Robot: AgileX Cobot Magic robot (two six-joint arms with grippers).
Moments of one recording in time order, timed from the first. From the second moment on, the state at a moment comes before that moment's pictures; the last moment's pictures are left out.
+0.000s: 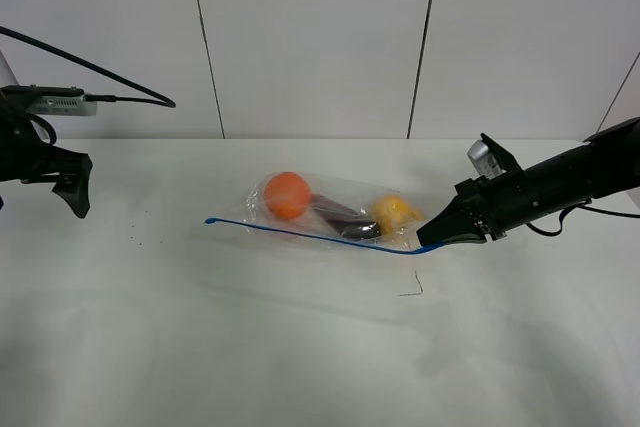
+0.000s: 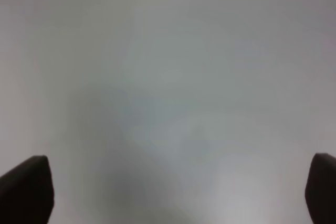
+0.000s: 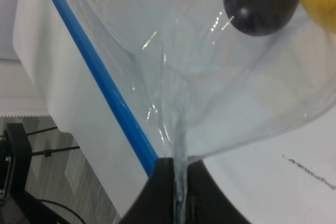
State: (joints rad) left arm 0.04 1.69 -1.25 0.18 1.02 -0.08; right arm -0.08 1.96 -1.04 1.11 1.10 -1.05
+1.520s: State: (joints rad) left arm 0.04 0.09 -0.61 0.07 0.82 -0.02; right arm -0.08 1.96 -1.04 1.11 1.10 -1.06
